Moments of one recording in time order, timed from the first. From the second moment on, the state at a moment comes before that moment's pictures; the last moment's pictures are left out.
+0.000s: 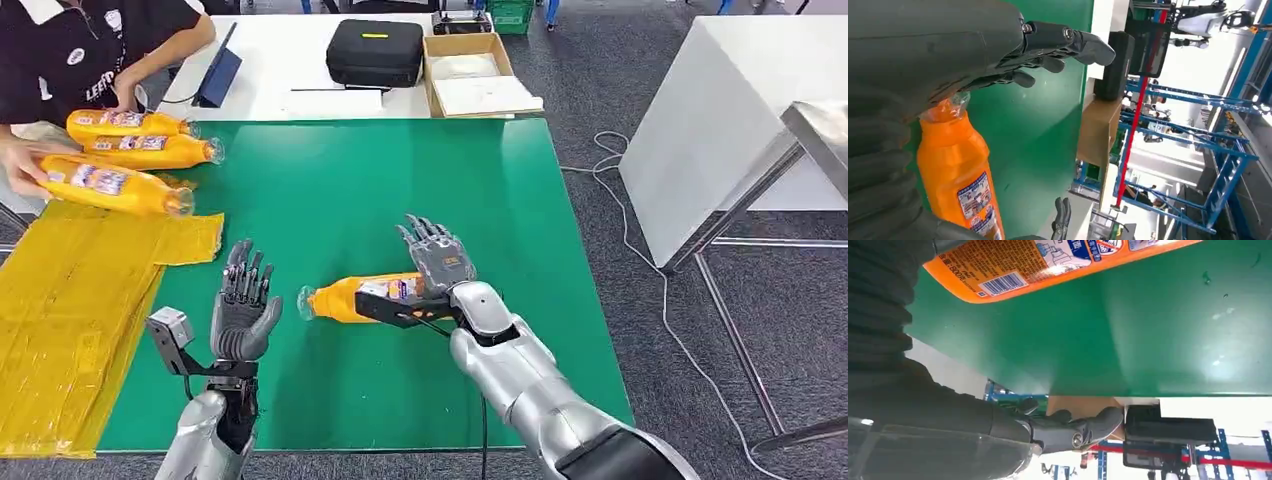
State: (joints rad) left arm -0.17 -0.15 0.15 -1.09 0.13 -0.24 -0.64; right arm -0.73 0.28 0.53 -0.37 1.32 -0.19 -0.05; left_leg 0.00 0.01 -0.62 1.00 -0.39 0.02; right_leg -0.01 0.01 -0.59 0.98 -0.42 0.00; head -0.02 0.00
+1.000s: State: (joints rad) left arm -0.19 -0.14 0.19 -1.02 0.12 -0.21 -0.65; right arm -0.61 0.29 0.52 -0.72 1.04 -0.08 0.04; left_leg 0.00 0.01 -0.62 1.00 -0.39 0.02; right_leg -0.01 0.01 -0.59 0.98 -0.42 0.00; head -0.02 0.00
